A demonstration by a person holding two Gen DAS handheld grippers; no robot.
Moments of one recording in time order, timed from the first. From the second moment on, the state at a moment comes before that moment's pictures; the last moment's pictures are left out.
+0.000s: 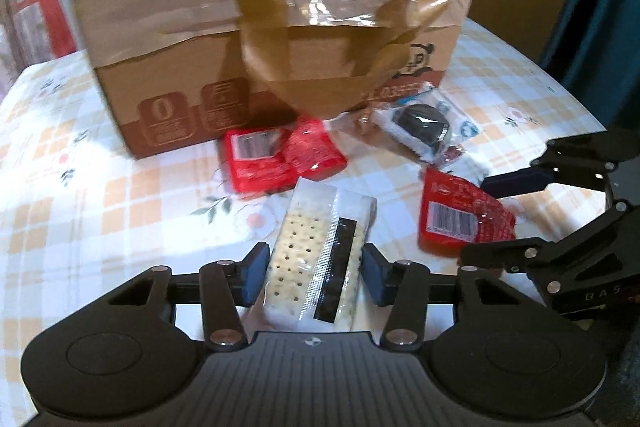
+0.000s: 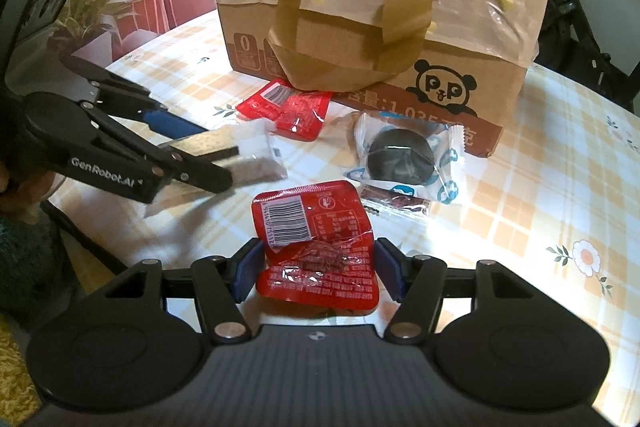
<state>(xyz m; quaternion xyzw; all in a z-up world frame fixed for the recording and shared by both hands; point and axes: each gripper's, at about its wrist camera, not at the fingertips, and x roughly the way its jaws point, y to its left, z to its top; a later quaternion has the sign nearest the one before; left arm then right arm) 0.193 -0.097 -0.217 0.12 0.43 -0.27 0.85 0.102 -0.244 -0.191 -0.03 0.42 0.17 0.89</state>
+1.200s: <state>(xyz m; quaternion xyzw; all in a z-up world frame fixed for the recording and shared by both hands) 0.175 -0.047 -0.174 0.02 0.38 -0.21 0.90 0.090 -0.234 -0.151 -0.03 0.36 0.18 0.92</state>
